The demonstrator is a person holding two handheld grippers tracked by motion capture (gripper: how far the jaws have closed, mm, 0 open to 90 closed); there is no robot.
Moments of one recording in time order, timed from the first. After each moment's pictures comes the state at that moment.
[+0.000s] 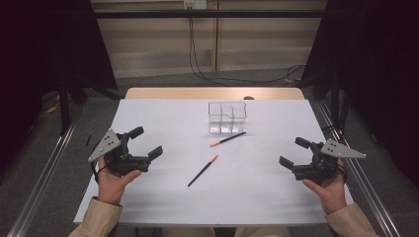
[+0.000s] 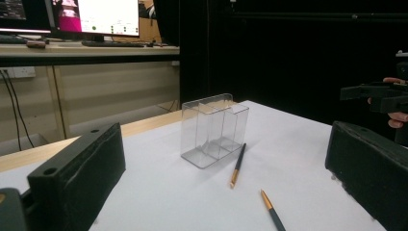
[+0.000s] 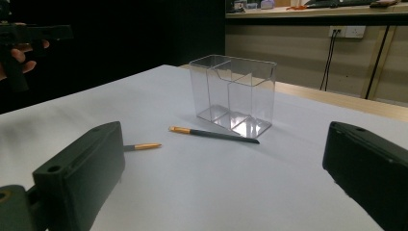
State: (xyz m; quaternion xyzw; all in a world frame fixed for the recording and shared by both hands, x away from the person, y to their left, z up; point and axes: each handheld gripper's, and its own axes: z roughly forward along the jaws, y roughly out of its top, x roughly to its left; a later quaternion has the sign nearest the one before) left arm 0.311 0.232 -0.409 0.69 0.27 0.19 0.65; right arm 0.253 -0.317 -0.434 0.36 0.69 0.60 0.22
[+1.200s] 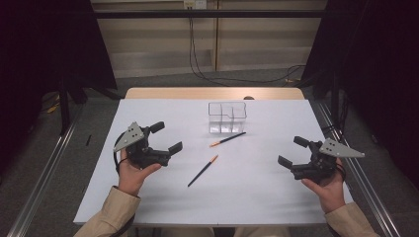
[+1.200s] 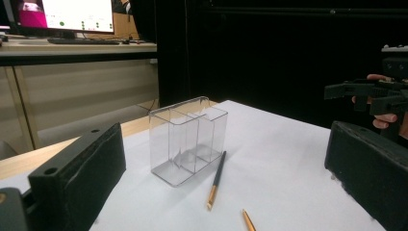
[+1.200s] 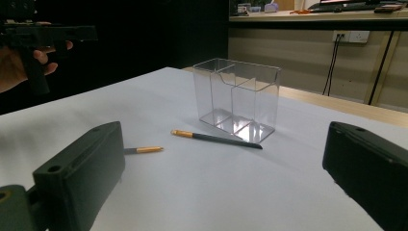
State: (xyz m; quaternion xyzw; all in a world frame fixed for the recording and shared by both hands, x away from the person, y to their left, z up) left arm 0.330 0.183 -0.410 0.70 0.23 0.16 0.66; right arm 0.256 -0.314 -0.432 0.35 0.69 0.60 0.22
